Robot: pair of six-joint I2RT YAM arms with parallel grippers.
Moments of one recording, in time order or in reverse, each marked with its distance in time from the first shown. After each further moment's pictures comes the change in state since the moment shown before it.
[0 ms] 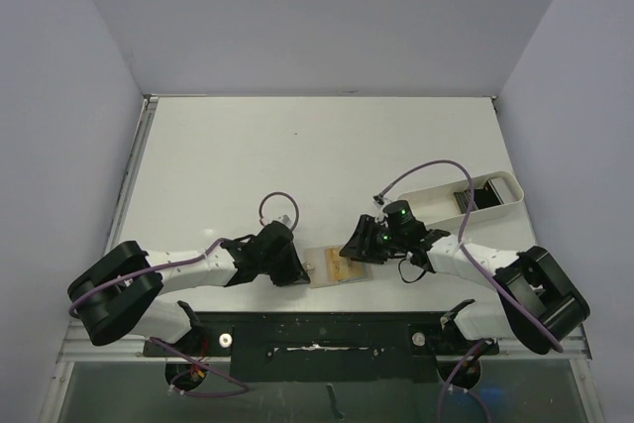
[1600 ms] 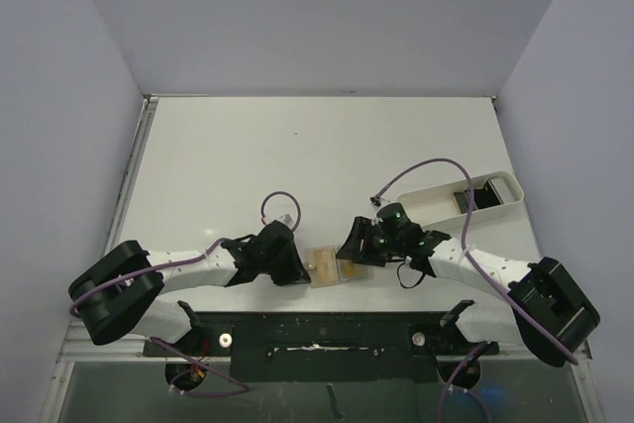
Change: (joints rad) left arm 0.000 0.005 0.000 0.014 0.002 0.027; right arm 0.097 -0.066 0.034 -0.097 0.102 0.017
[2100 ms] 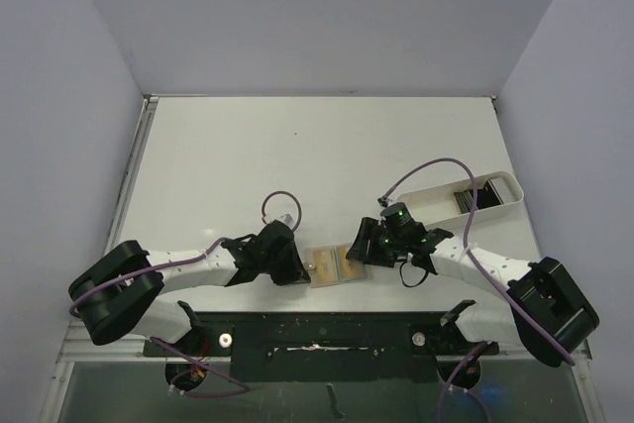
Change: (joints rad) left arm 0.000 0.000 0.006 -0.006 -0.005 0.022; right arm -0.048 -0.020 0.008 -0.149 0.095 -0.053
